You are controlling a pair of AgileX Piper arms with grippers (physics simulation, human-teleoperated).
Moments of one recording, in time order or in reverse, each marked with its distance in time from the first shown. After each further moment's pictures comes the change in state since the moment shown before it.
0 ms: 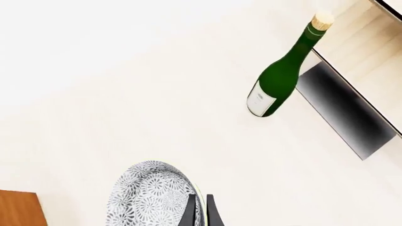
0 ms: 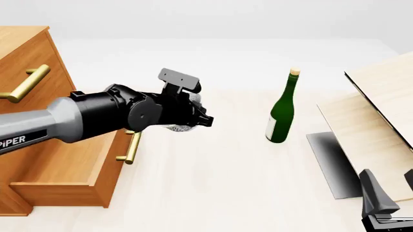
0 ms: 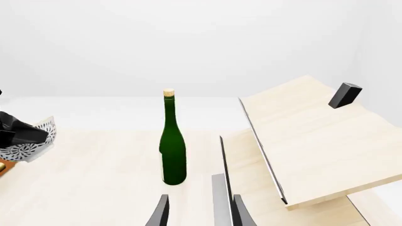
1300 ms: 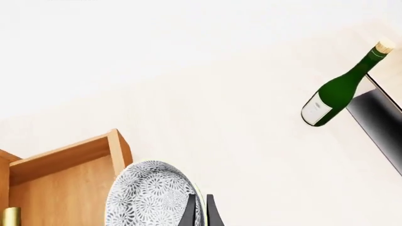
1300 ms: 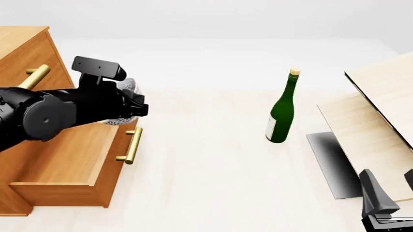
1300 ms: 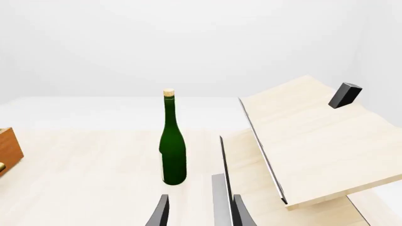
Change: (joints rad) left arm 0.242 -0.381 0.241 0.038 0.037; right arm 0.000 0.000 0.000 0.000 0.000
